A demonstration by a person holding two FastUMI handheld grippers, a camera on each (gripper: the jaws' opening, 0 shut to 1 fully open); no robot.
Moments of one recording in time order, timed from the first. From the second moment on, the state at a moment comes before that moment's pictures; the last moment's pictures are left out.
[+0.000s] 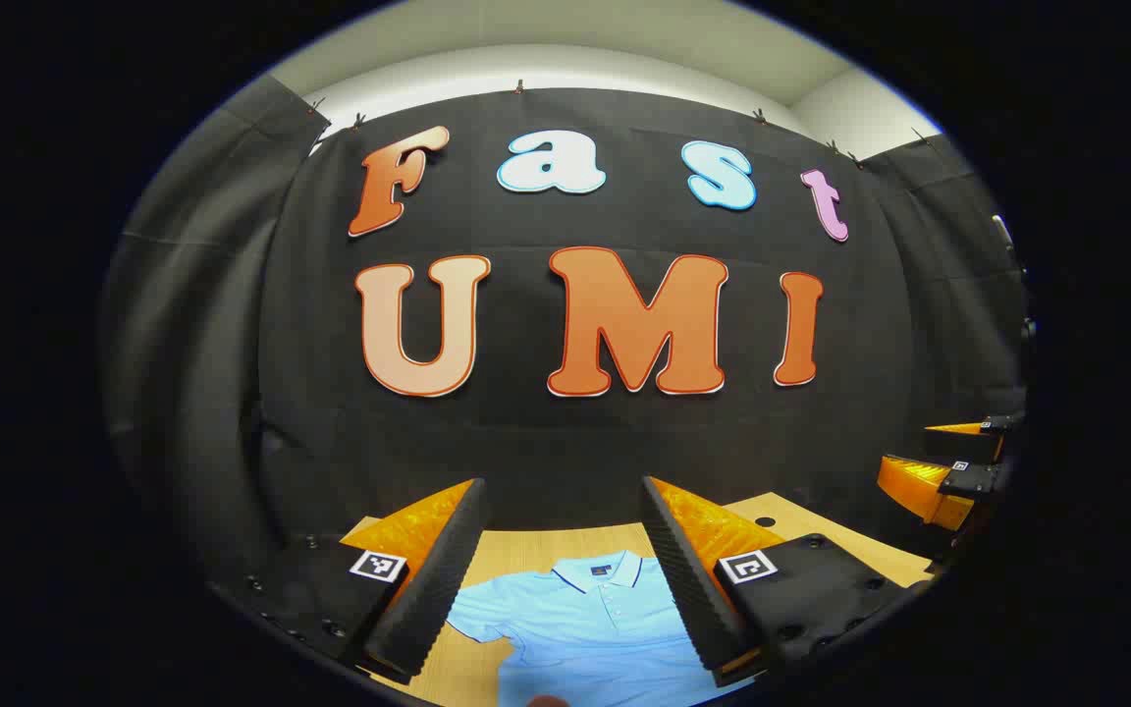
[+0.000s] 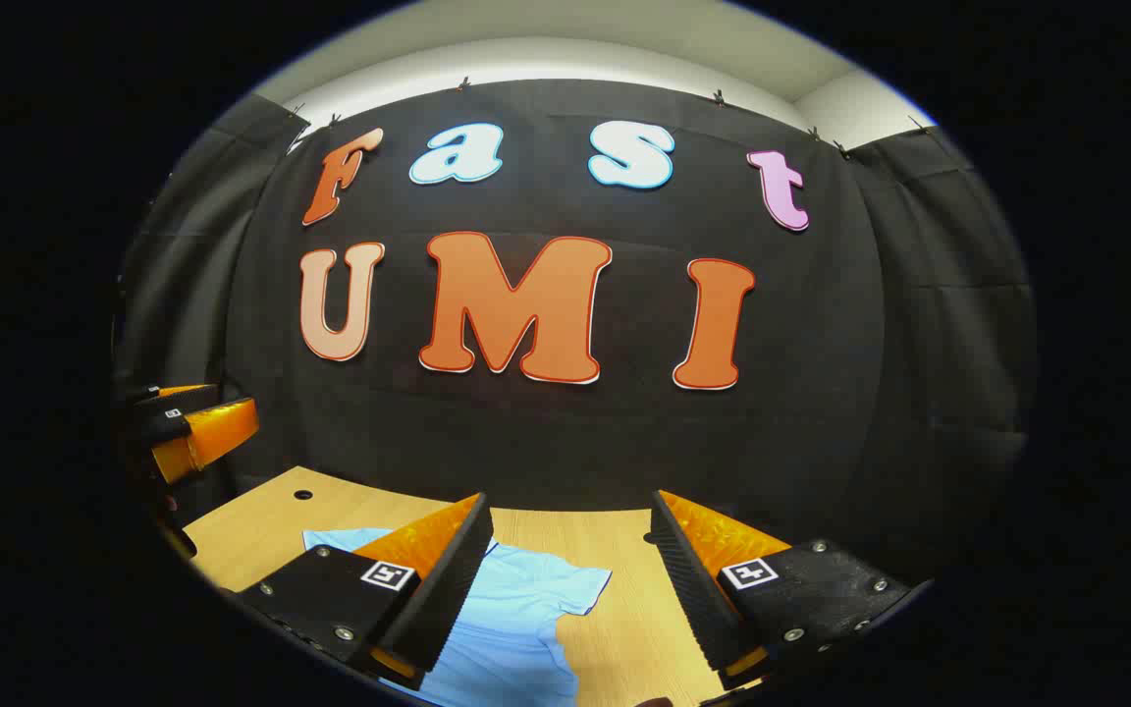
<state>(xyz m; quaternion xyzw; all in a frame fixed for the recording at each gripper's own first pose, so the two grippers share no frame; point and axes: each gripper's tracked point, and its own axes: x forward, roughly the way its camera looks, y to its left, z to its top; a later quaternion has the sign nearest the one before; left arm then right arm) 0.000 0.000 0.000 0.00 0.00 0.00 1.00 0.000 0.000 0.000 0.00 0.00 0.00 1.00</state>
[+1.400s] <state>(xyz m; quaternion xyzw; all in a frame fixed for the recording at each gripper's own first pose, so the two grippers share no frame) 0.006 0.033 -0.004 0.02 -0.01 0.04 1.00 0.060 0.004 -0.044 -0.03 0.07 0.01 1.00</state>
